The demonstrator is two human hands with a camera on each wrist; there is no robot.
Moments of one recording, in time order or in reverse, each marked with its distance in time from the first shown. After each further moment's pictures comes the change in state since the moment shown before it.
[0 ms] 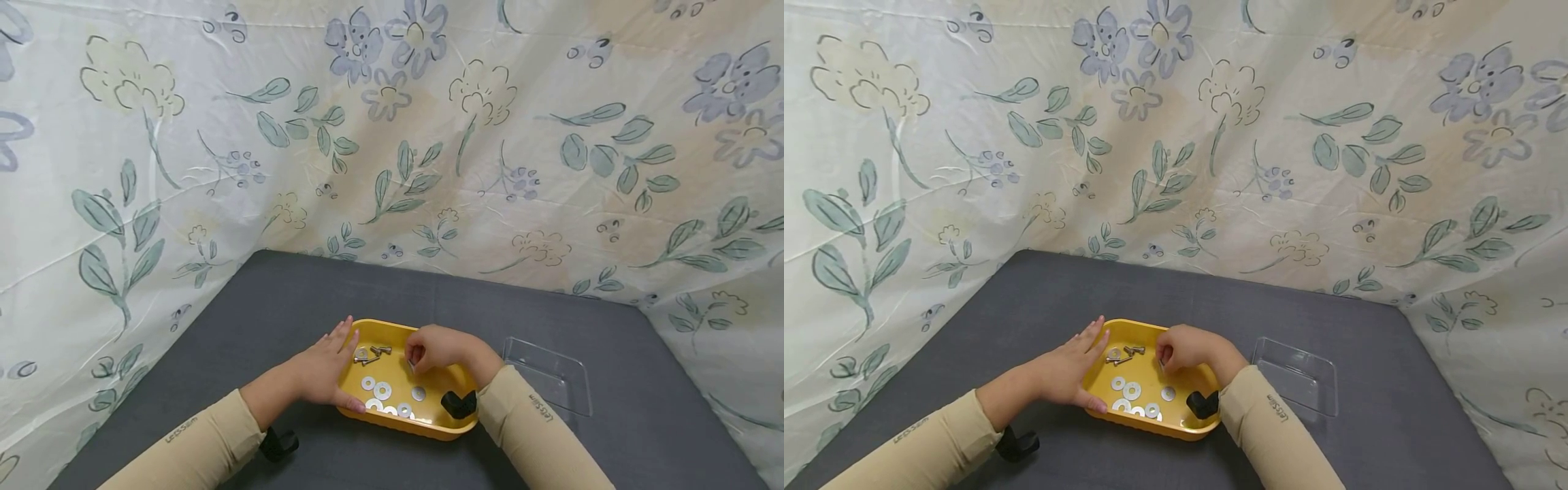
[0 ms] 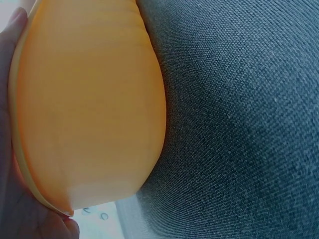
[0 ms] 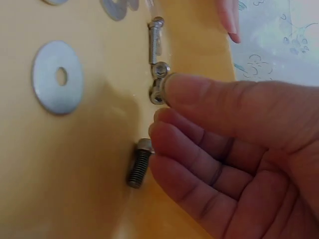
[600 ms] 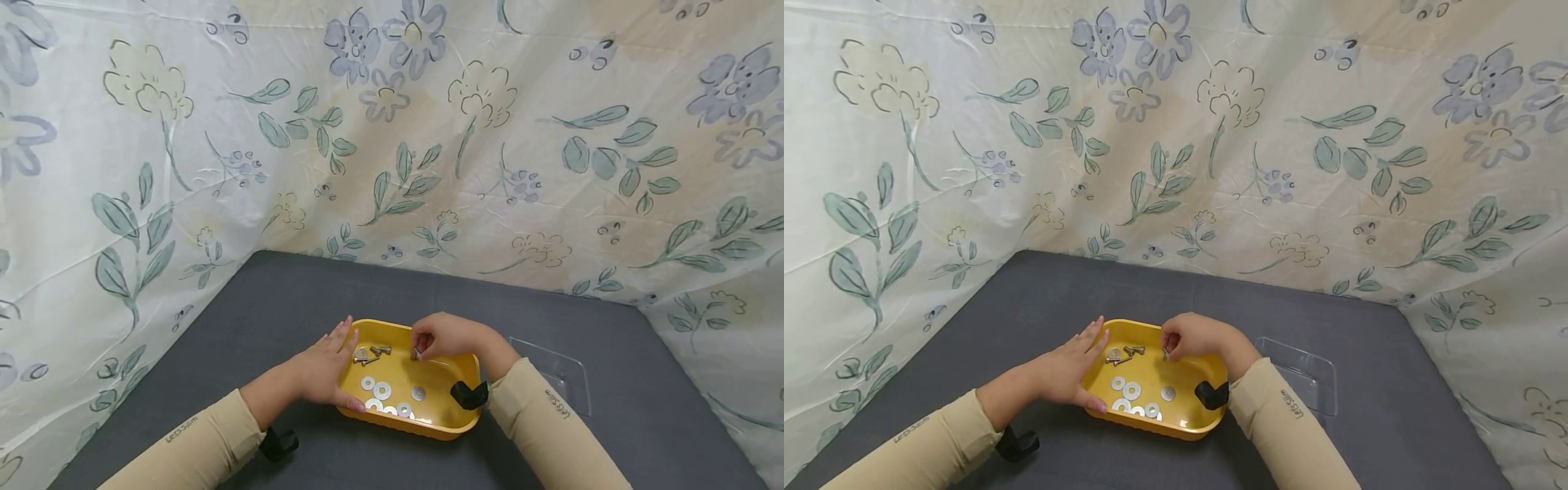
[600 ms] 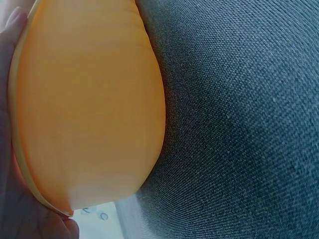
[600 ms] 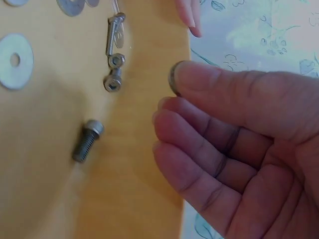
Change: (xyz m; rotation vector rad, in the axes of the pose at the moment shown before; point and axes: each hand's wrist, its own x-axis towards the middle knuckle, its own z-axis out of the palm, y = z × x) left_hand 0.006 0.005 -0.004 -0.005 0.005 -0.007; right_hand -0.017 0.001 -0.032 0.006 0.034 -0.029
